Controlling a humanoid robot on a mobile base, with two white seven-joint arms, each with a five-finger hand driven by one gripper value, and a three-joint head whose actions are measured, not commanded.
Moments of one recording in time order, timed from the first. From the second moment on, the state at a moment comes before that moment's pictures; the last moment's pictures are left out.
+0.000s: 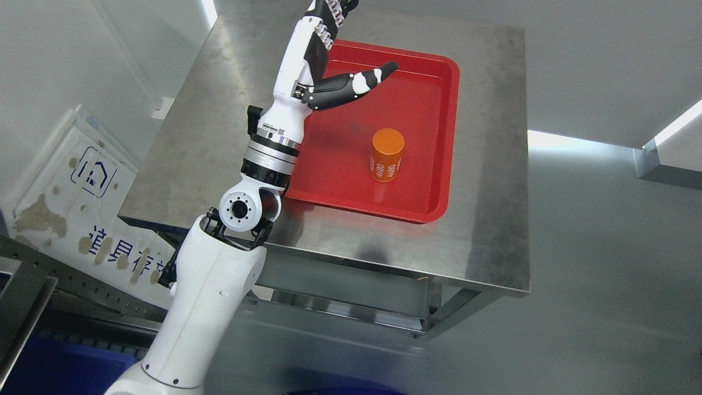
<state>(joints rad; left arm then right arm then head) -0.43 0.00 -0.34 -1.62 0.13 -0.23 0.03 0.00 0.00 0.00 0.00 0.00 0.04 0.03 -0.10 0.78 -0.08</state>
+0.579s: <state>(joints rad) -0.27 0.00 -0.21 -1.64 0.13 -0.22 0.02 0.00 0.00 0.00 0.00 0.00 0.04 0.03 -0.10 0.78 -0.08</state>
